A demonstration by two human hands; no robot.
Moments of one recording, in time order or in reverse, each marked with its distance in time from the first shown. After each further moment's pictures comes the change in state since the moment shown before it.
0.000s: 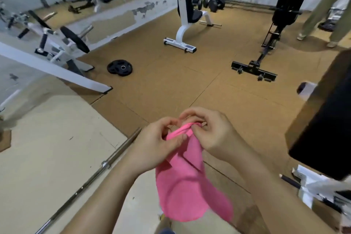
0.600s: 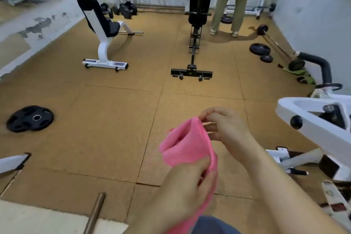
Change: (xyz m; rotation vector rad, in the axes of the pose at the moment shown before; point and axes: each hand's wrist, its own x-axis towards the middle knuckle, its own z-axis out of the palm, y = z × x) left_hand 0.263 -0.026 -0.025 0.116 -0.556 0.465; right_hand 0.241 0.040 -0.082 0.481 0.648 0.576
